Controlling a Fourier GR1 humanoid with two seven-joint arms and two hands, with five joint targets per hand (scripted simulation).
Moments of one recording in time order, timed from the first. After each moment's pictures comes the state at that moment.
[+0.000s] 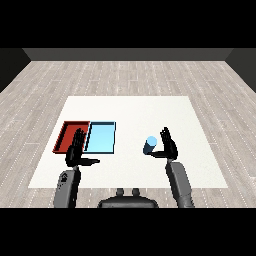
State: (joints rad) left arm 0.01 0.06 0.07 -1.61 0.12 -0.13 -0.31; right arm -0.15 -0.02 -0.04 -1.32 -0.13 0.04 -0.26
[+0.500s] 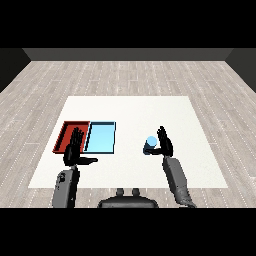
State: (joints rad) left arm 0.00 0.07 0.09 -1.62 0.15 -0.14 -0.28; right arm -0.26 -0.02 -0.07 -1.10 -0.16 0.06 -0.33
